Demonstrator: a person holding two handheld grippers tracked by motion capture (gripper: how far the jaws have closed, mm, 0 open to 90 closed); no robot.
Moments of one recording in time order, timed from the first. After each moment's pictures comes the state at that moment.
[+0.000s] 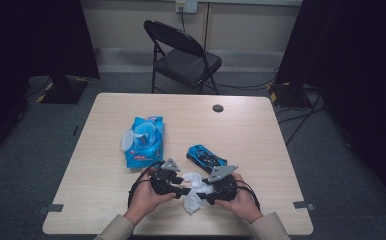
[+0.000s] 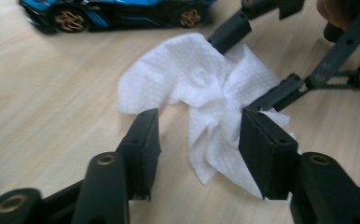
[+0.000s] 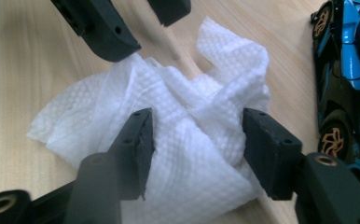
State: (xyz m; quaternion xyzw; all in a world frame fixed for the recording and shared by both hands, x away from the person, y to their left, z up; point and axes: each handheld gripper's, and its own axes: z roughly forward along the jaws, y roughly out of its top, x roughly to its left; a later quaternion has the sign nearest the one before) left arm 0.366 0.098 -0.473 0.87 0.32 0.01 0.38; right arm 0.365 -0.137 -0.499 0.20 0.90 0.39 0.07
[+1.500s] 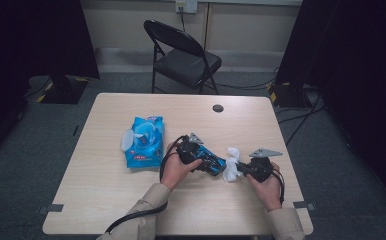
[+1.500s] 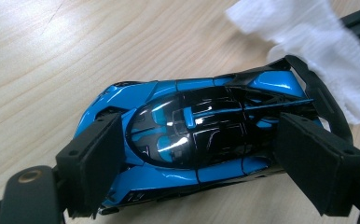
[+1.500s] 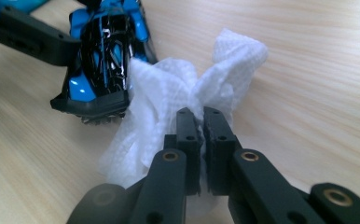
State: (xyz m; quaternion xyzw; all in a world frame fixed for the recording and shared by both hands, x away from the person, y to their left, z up) left arm 0.458 0.029 -0.480 0.86 0.32 0.08 0.39; right arm 0.404 -0.237 -0.490 0.44 0.79 0.40 0.14
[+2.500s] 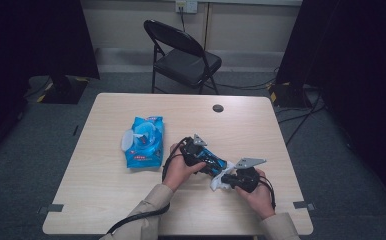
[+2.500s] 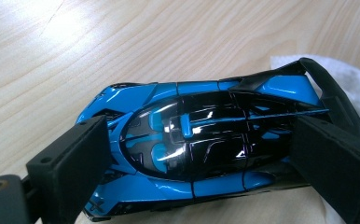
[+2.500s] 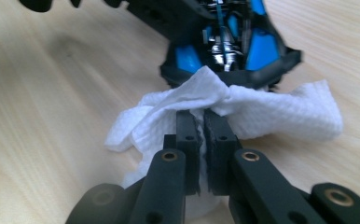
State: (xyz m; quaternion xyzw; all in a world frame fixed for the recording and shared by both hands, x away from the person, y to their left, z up) left arm 0.454 0.018 -0.484 0.86 0.33 0.10 0.37; right arm 0.382 -0.202 -0.501 0.35 0.84 0.40 0.09
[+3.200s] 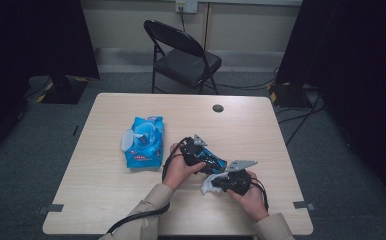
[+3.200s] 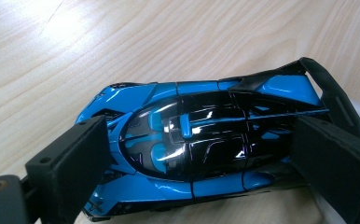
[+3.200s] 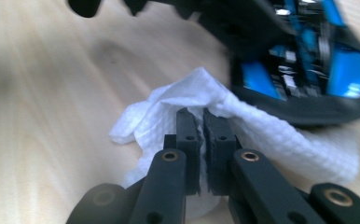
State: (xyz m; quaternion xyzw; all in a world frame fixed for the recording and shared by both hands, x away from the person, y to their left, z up) left arm 0.454 0.017 -0.484 0.86 0.33 0.10 0.37; right arm 0.376 -0.177 -0.503 0.32 0.85 0.42 0.05
